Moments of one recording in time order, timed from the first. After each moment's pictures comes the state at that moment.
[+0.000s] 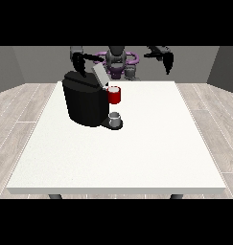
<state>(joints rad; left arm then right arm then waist) -0.28 0.03 0.19 -1.31 -0.02 -0.26 -0.06 -0.48 -0.18 -0.10 -1.16 -0.05 0.07 -0.03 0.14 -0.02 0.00</state>
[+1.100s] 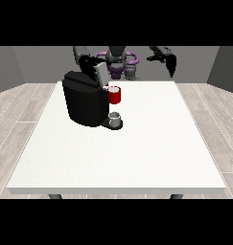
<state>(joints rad) -0.25 0.09 0.18 -1.38 0.02 -0.22 -0.07 -0.67 -0.16 -0.09 -1.05 0.01 0.06 -0.08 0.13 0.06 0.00</state>
